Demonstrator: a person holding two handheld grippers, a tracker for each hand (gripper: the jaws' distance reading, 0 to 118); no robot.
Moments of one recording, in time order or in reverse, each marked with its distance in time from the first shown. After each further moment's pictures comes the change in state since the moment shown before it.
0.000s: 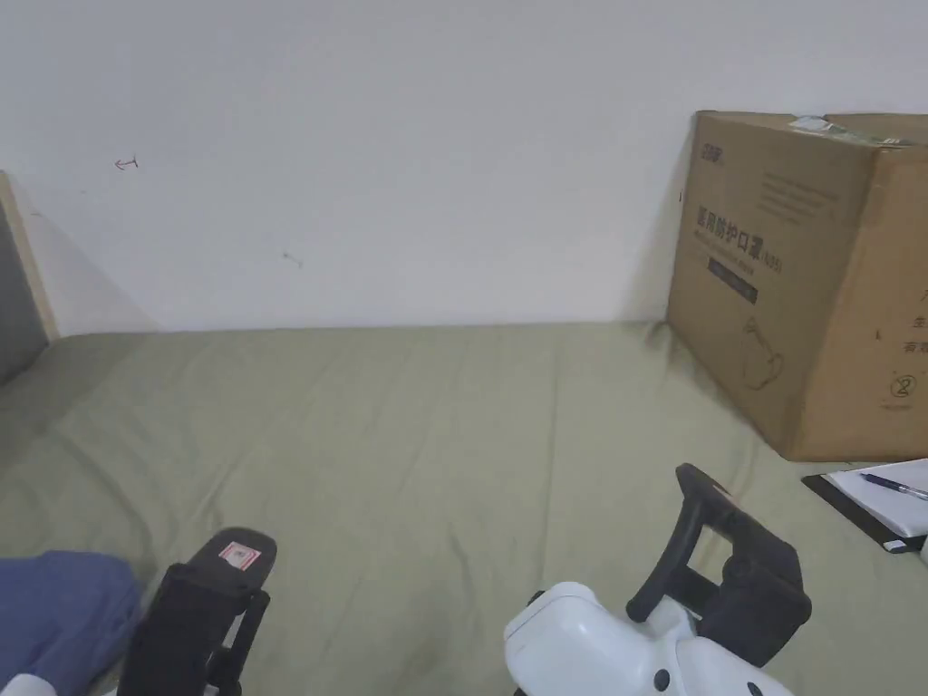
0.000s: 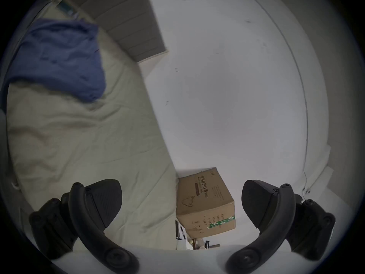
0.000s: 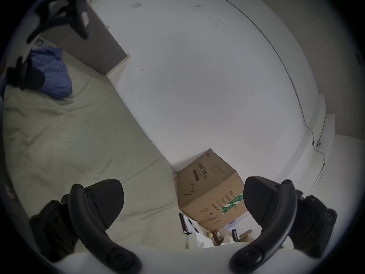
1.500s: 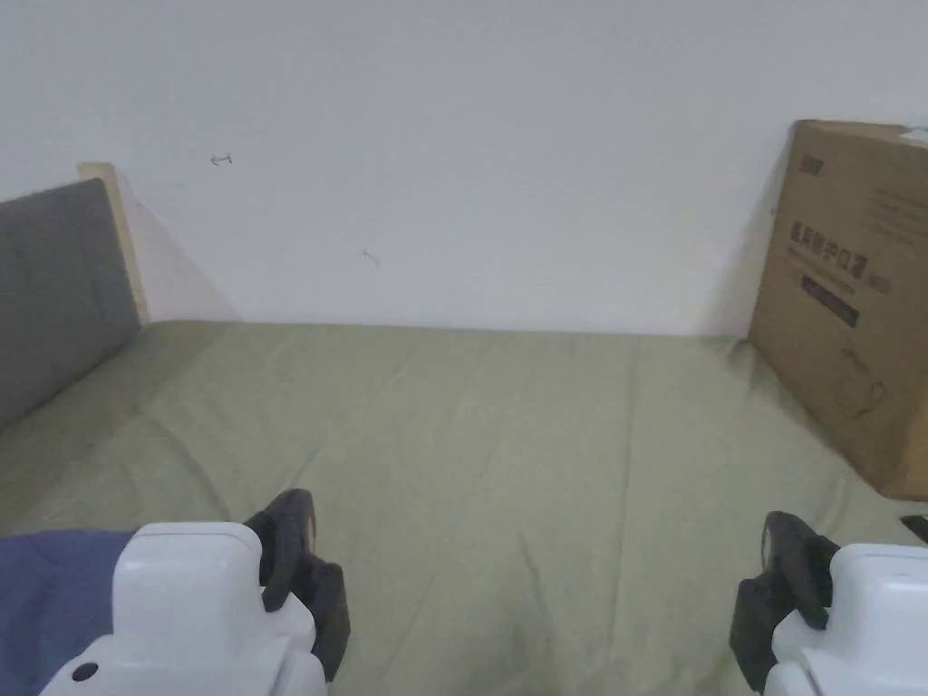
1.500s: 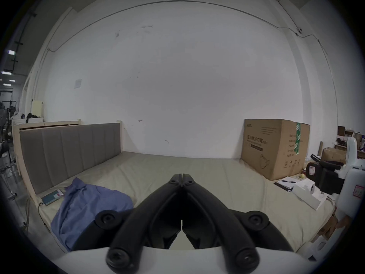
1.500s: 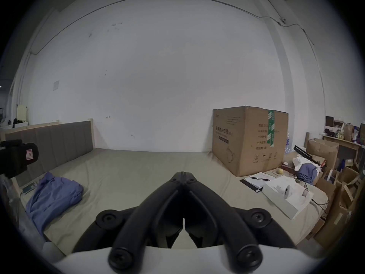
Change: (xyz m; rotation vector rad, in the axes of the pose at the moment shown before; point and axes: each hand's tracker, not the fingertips) left arm 0.083 0.000 0.020 0.126 0.133 -1.227; right arm 0.046 -0.013 -0.017 -0.085 0.069 -0.894
